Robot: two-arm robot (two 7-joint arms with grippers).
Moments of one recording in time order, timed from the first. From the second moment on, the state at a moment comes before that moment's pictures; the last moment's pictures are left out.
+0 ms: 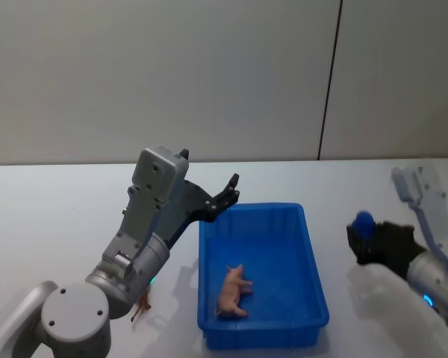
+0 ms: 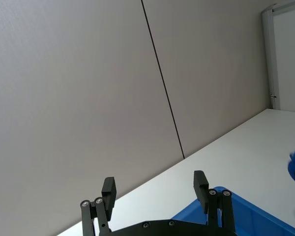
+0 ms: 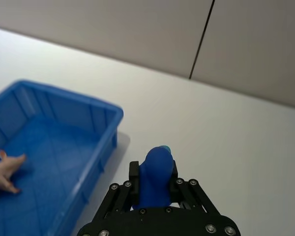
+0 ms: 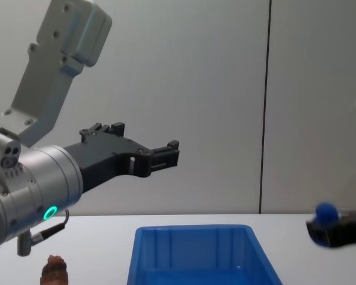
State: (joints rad) left arm -0.24 0.38 0.45 -1.63 -0.20 0.01 -0.01; right arm 0.15 0.24 -0.24 -1.62 0.11 0.51 0.17
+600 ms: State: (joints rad) left arm -0.24 0.38 0.45 -1.63 -0.20 0.01 -0.01; right arm 0.23 0.20 -0.26 -1.67 0.08 0.42 0.29
